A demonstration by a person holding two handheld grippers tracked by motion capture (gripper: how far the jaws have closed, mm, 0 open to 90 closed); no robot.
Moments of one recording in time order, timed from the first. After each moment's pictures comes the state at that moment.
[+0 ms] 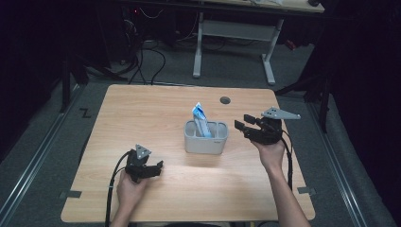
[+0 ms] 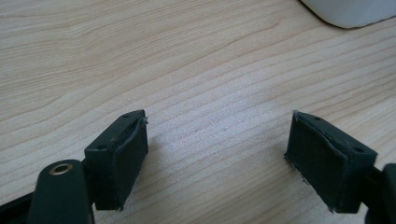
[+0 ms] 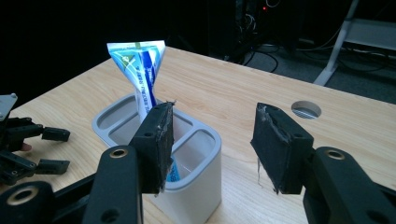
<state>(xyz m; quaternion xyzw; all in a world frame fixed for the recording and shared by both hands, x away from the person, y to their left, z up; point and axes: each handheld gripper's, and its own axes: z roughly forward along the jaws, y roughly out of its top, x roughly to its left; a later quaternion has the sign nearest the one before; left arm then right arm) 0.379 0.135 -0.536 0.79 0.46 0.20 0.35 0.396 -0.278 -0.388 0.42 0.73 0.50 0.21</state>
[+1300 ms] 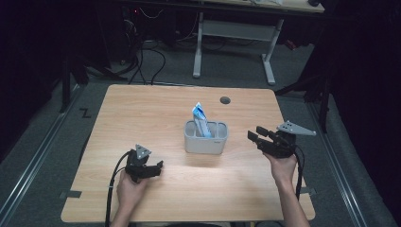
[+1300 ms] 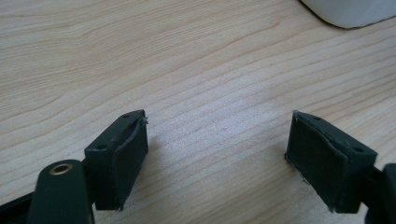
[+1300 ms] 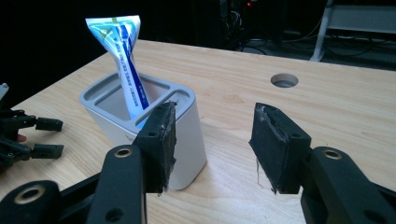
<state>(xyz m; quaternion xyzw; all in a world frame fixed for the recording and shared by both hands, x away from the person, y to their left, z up) 0.379 0.135 -0.536 0.79 0.46 0.20 0.35 0.365 -0.314 -0.414 0.46 0.71 0.50 0.21</state>
